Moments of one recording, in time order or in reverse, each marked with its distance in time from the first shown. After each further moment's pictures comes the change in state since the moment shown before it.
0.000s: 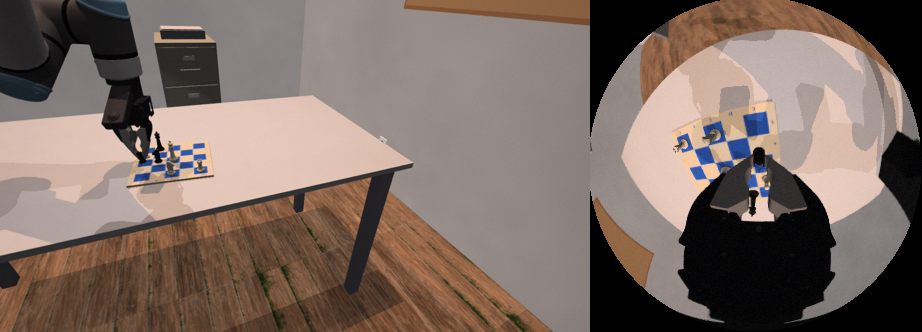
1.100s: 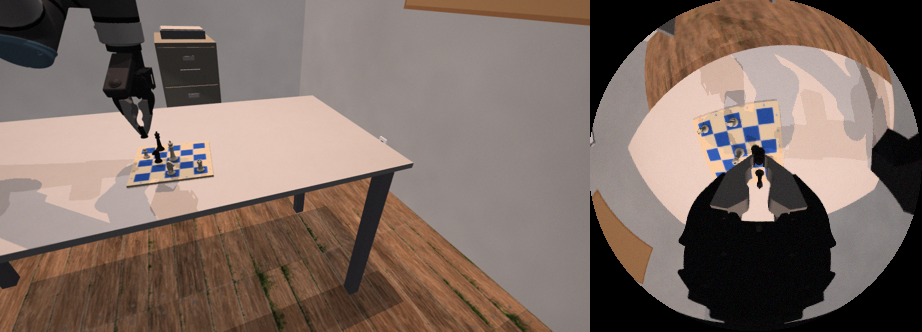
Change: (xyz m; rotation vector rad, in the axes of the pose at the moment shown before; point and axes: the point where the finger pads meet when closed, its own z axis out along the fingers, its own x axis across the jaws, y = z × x) arm -0.017 0.010 -0.071 -0.001 0.001 -0.025
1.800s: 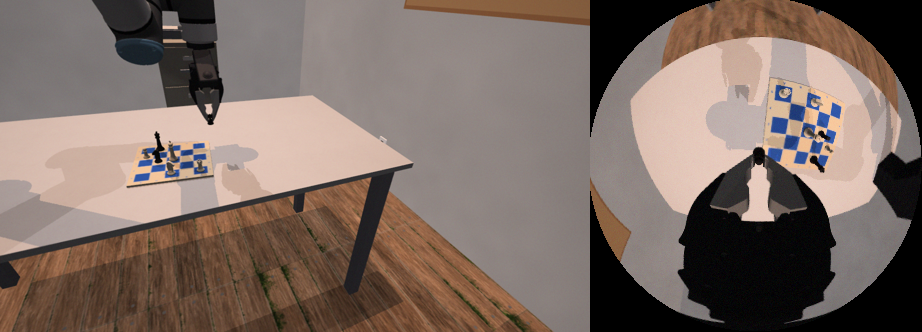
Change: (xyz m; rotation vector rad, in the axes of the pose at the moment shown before) arm -0.163 0.090 0.003 -0.002 -0.006 -0.237
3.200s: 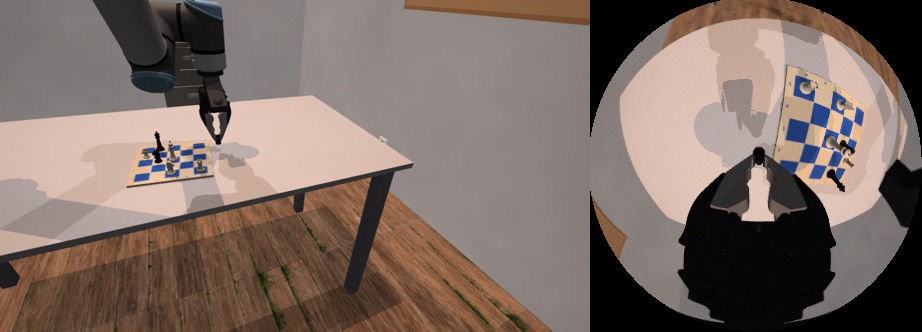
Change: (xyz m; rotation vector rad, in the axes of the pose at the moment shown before) arm -0.017 0.005 0.073 0.001 0.008 -0.022
